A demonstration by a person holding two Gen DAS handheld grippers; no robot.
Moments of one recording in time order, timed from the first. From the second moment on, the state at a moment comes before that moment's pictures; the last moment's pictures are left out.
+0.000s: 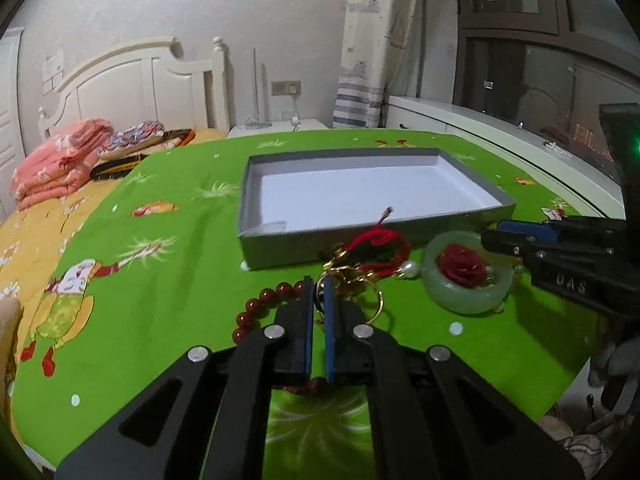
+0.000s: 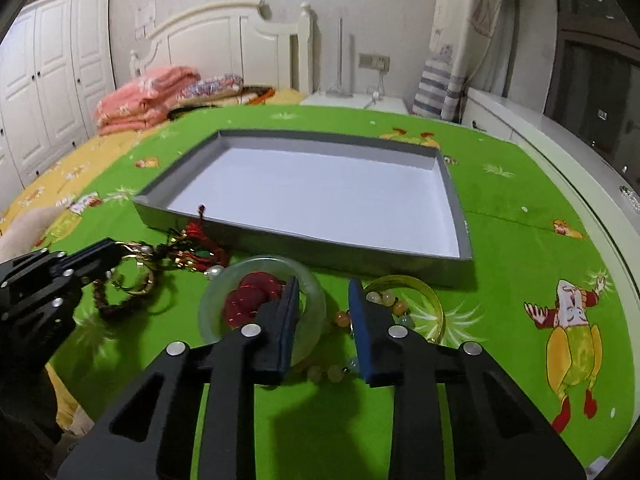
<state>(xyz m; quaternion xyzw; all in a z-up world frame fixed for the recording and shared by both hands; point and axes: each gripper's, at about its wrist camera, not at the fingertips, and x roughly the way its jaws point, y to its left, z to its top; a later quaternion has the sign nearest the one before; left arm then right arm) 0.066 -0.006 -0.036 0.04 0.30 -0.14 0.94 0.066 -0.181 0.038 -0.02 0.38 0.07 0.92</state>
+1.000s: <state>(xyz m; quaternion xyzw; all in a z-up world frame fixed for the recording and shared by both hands) 0.068 0.007 -0.032 0.01 0.29 -0.14 0.95 0.041 -0.175 0.042 -0.09 0.33 0.09 0.94</state>
